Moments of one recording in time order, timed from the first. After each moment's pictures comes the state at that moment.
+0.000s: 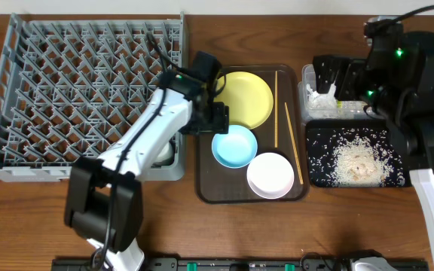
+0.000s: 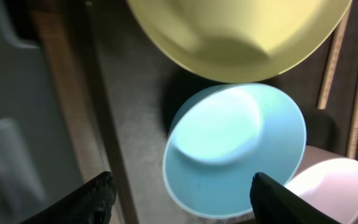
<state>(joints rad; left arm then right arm) -0.44 1.85 1.47 -1.01 0.18 -0.39 0.15 1.29 1.50 -0.80 -0.16 0.25</state>
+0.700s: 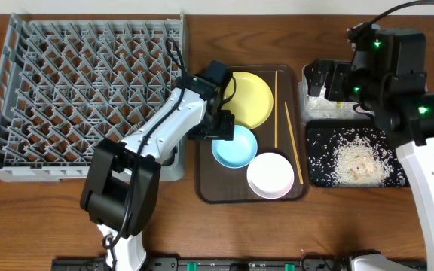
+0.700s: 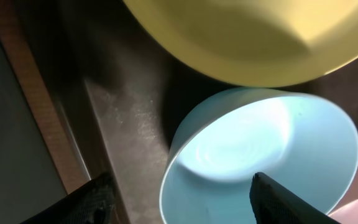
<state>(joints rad) -0.47 1.95 1.47 -0.98 0.16 -0.40 0.15 1.39 1.50 -0.87 -0.16 0.26</state>
